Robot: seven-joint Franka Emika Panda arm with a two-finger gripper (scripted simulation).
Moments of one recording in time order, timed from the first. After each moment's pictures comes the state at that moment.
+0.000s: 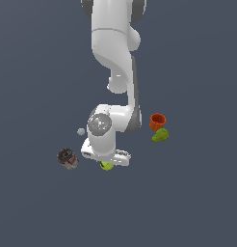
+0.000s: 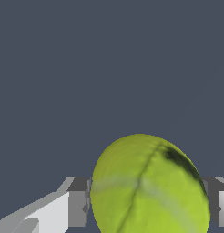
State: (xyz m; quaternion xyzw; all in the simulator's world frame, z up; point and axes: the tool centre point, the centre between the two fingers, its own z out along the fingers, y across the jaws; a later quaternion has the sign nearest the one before) arm 0.081 -0.053 0.042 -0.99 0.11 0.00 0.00
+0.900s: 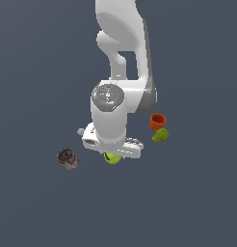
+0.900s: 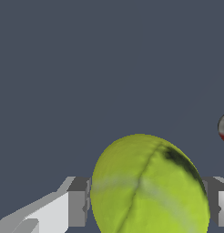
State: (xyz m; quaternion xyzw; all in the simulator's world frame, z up) arm 0.092 -0.022 0.150 -0.99 0.11 0.00 0.00
